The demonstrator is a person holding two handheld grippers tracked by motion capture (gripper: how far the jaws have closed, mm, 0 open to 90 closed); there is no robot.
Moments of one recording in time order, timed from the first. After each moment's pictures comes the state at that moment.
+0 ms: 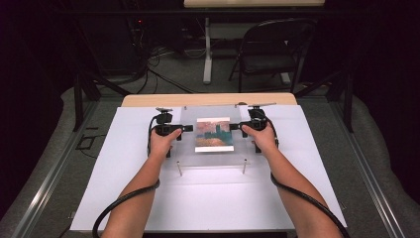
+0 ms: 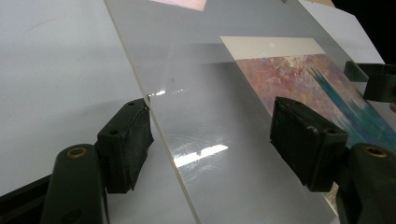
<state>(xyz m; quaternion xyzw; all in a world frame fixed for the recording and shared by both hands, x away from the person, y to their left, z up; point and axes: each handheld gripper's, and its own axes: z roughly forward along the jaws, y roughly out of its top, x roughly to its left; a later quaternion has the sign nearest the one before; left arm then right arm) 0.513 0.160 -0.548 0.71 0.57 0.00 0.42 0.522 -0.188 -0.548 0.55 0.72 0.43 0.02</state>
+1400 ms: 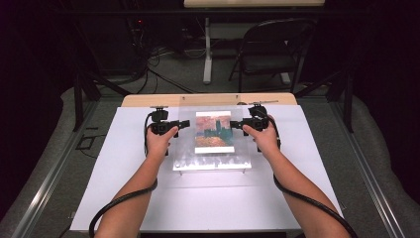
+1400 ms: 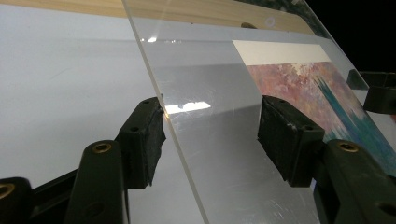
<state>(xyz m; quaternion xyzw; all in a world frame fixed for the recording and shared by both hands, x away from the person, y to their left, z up) 0.495 0.165 -0.519 0.70 0.55 0.04 0.46 0.502 -0.184 -0.517 0.51 0.73 0.45 0.08</state>
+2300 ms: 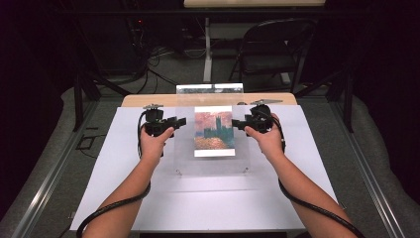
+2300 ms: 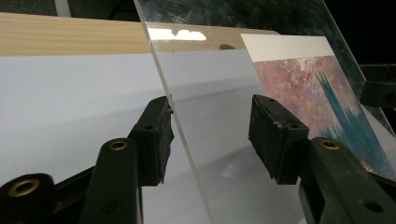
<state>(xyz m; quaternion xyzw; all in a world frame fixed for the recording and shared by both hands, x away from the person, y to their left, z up) 0.464 0.172 -0.486 0.70 0.51 0.08 0.49 0.470 -0.183 -0.483 0.47 0.74 0.46 0.14</state>
